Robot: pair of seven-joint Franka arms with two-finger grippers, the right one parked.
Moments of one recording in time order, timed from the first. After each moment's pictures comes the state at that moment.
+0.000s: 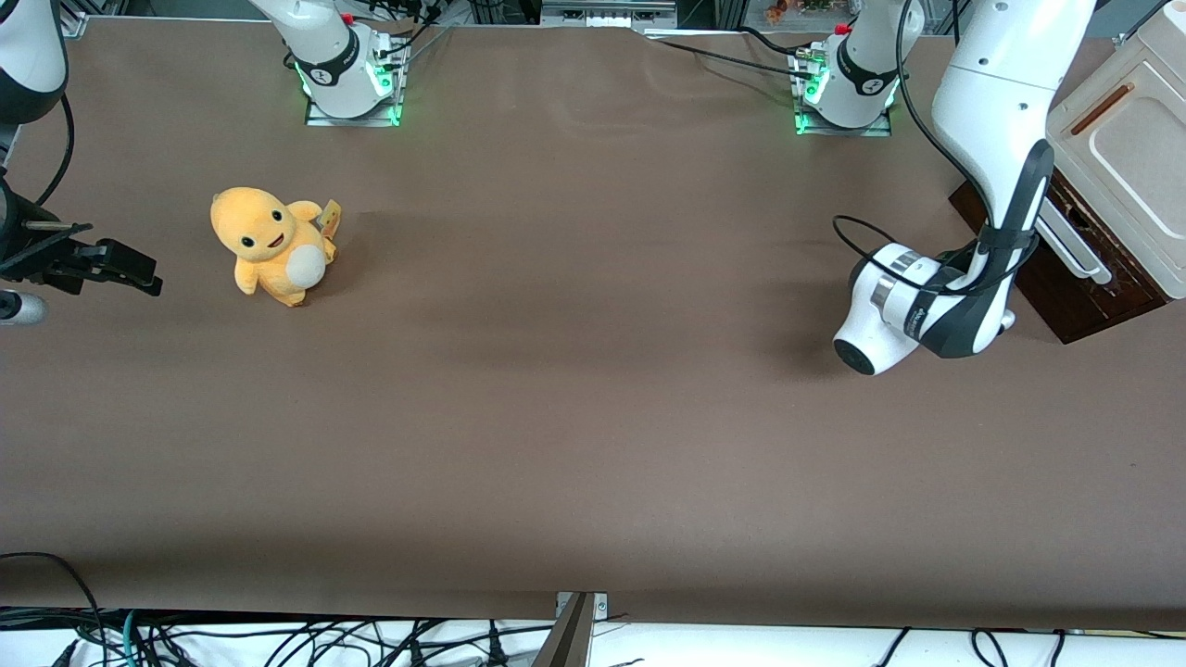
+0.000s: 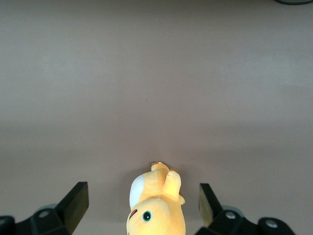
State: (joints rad) arm -0.07 0.63 -0.12 -1.85 0.87 1.10 -0.95
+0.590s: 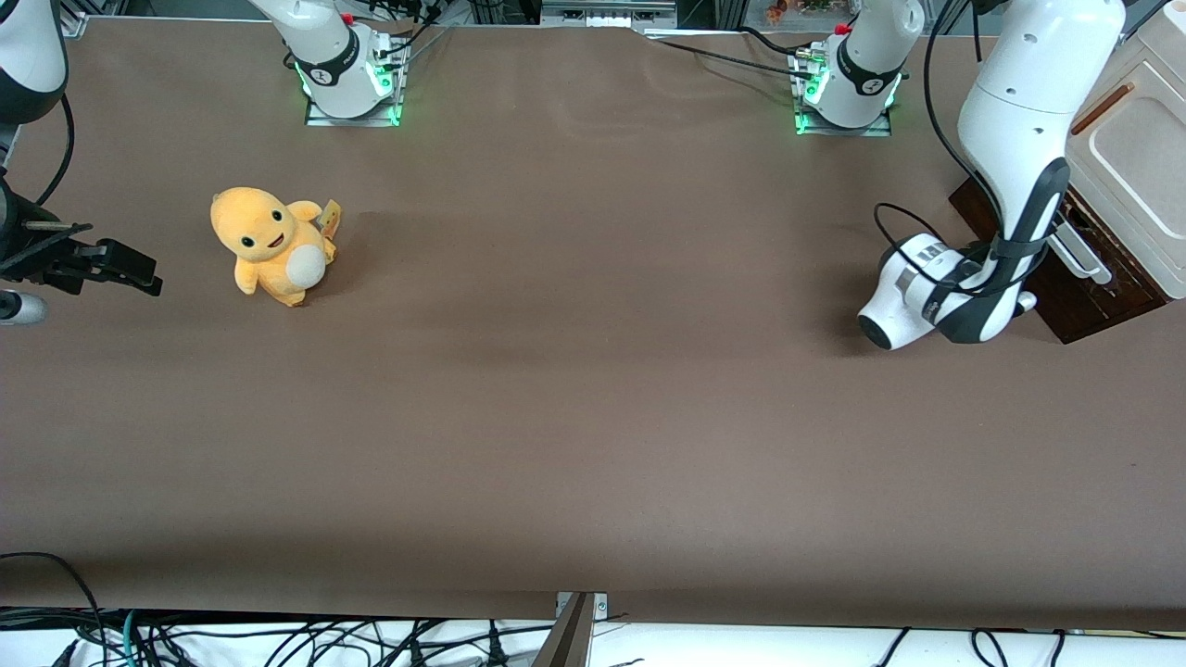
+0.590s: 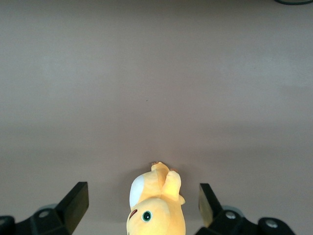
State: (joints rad) arm 0.05 0.63 -0.12 -2.02 1.02 1.23 -1.08
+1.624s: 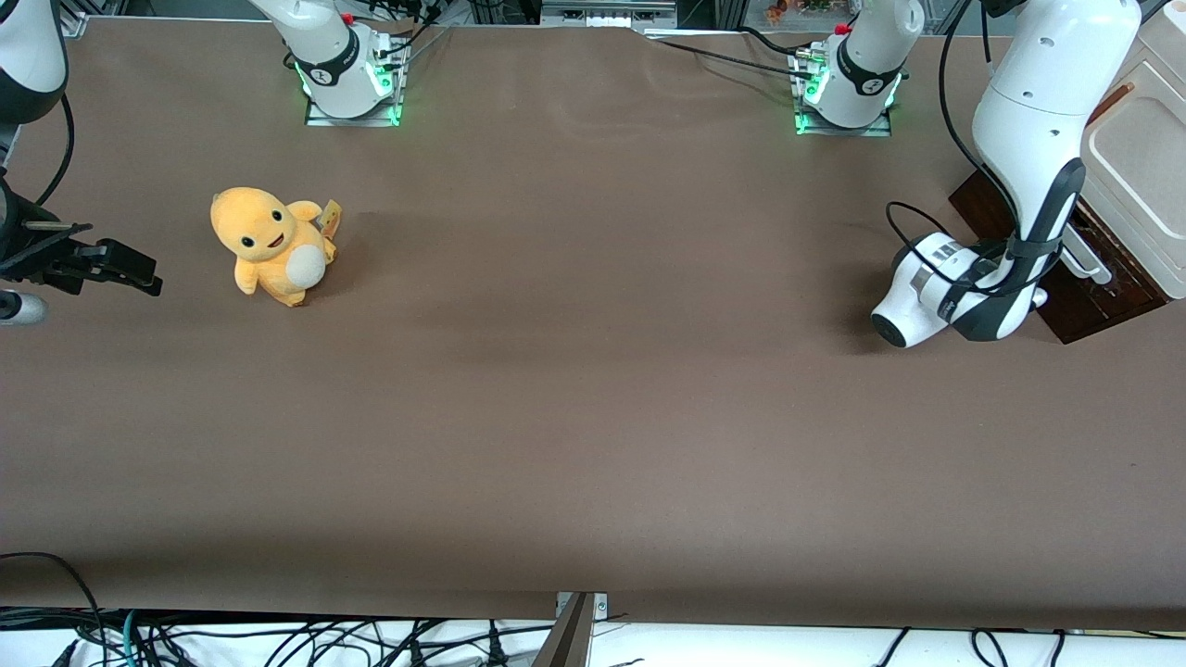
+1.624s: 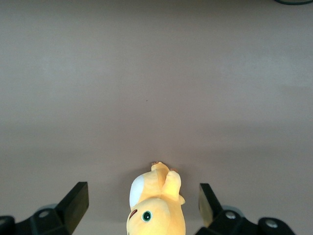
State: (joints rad) arm 0.09 0.63 -0.13 -2.03 1.02 1.25 -1.09
